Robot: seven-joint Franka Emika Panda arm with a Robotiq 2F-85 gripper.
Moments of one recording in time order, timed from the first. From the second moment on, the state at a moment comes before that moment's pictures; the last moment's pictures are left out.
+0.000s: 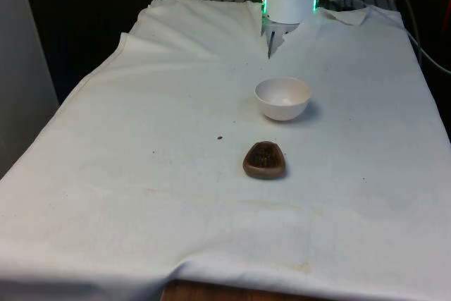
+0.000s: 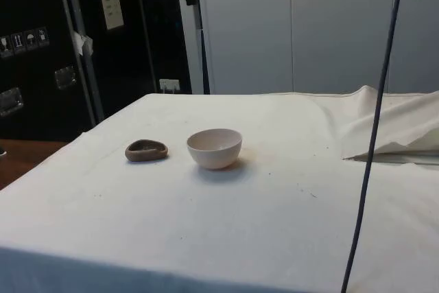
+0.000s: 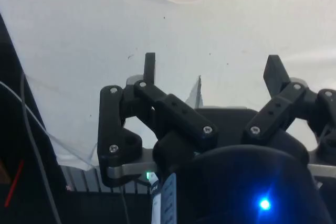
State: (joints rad) arm 0.01 0.08 -0.04 -1.85 0.02 1.85 -0.04
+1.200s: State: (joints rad) arm 0.00 0.23 -0.06 -1.80 0.02 1.99 -0.23
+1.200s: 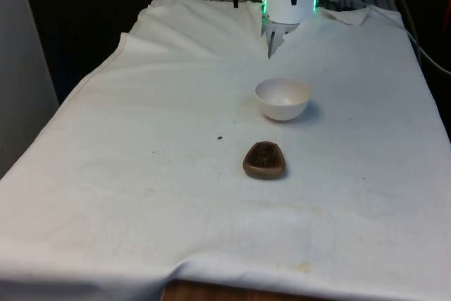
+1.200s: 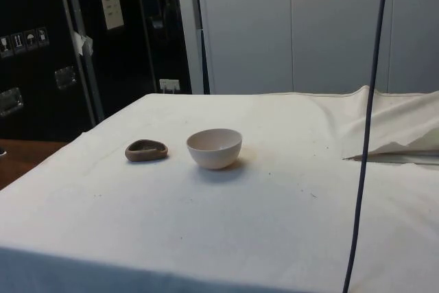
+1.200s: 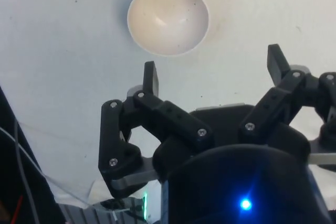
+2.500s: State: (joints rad) arm 0.00 0.33 -0.06 -1.85 0.00 2.21 -0.50
